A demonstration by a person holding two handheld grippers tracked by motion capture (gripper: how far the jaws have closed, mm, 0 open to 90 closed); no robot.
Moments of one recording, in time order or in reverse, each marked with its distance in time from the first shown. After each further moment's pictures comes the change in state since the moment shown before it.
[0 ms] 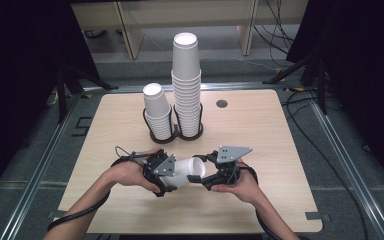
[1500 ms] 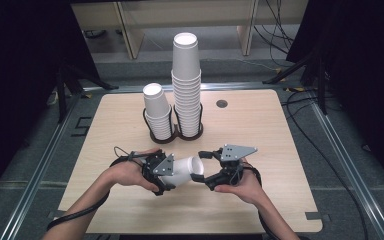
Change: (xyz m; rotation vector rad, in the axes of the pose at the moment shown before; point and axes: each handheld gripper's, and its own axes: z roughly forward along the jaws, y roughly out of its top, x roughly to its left) left arm 0.001 -0.003 -0.001 0.027 0.014 -0.012; right arm 0.001 0.003 -0.008 -0.011 -0.048 0.043
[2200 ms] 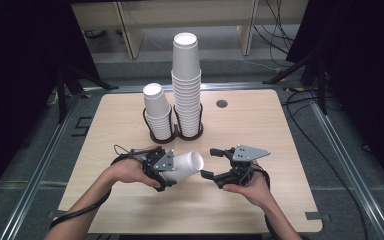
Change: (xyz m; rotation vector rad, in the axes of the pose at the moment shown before) left arm 0.009 -0.002 0.004 -0.019 0.029 -0.037; right arm -0.006 -0.009 -0.025 -0.063 -0.102 0.010
